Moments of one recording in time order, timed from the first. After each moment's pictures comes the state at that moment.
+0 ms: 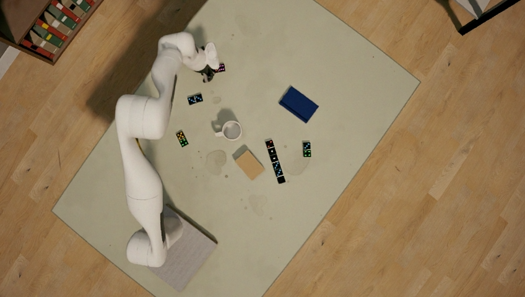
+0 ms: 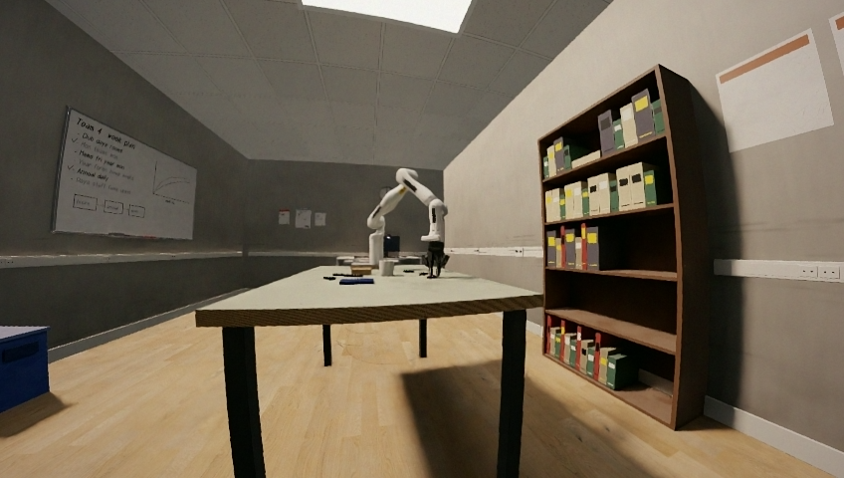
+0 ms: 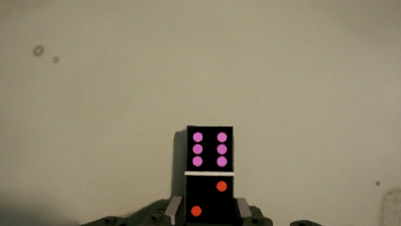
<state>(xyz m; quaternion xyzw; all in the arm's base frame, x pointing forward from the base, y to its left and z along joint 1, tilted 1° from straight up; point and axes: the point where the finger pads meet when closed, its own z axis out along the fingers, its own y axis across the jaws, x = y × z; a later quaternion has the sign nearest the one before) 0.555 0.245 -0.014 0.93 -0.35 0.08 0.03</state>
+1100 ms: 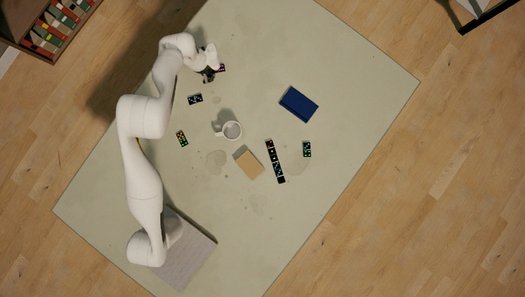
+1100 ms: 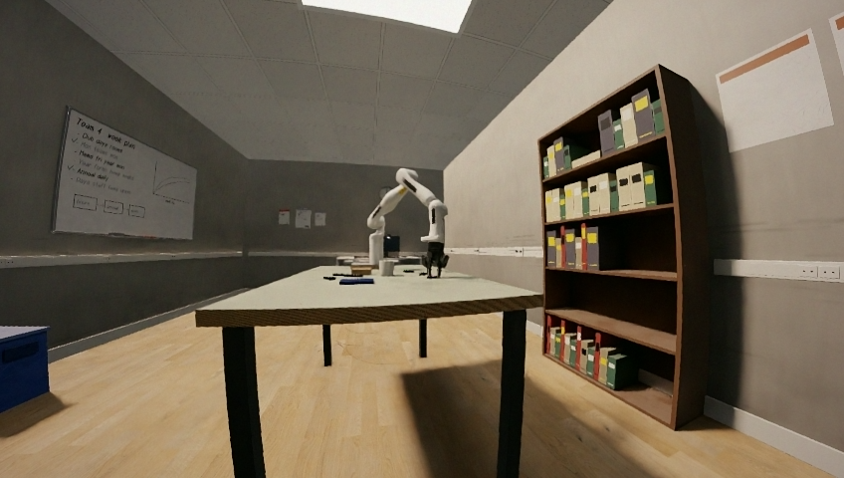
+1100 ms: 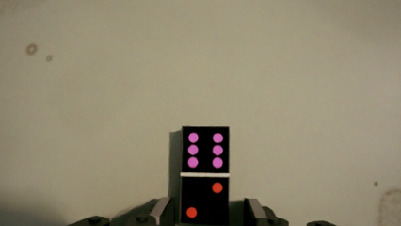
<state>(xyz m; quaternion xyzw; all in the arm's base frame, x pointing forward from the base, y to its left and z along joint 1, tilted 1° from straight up) 0.553 0.243 -0.017 0.93 -0.35 0.08 0.03</state>
